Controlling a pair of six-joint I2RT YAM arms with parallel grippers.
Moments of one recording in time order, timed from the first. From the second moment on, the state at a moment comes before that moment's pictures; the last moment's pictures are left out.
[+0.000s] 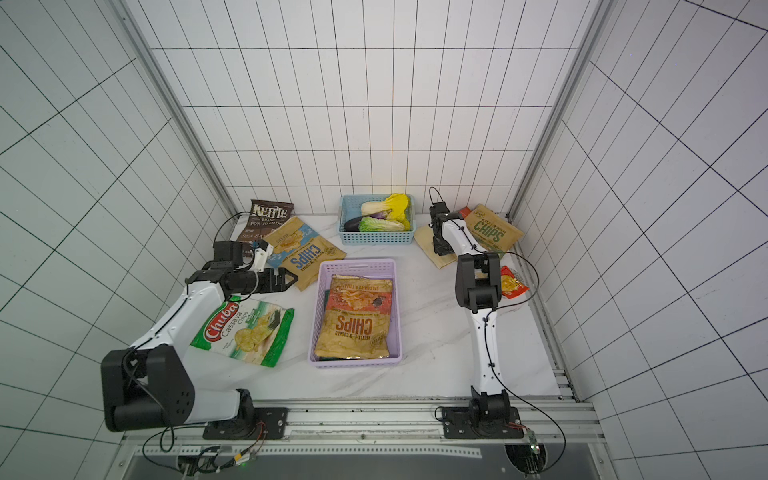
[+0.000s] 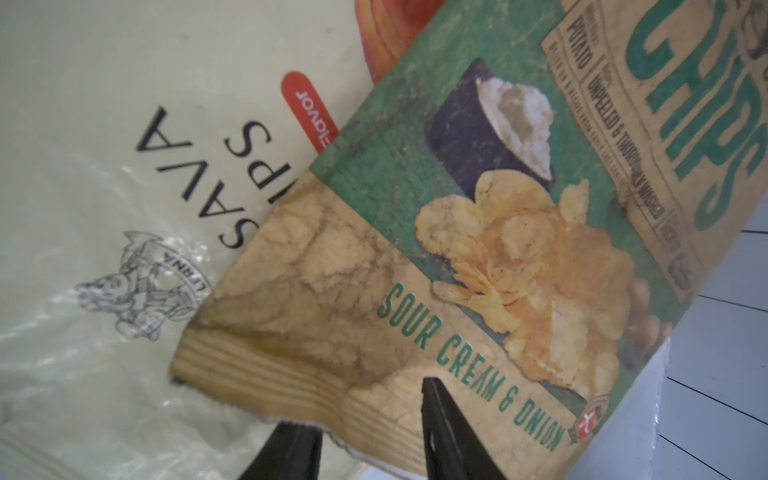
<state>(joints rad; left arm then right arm) 0.09 1.38 0.99 -0.60 0.47 -0.01 0.24 2.47 2.17 -0.97 0.42 0.08</state>
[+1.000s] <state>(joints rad) 0.09 1.38 0.99 -0.60 0.47 -0.01 0.24 2.46 2.32 -1.04 0.43 -0.02</state>
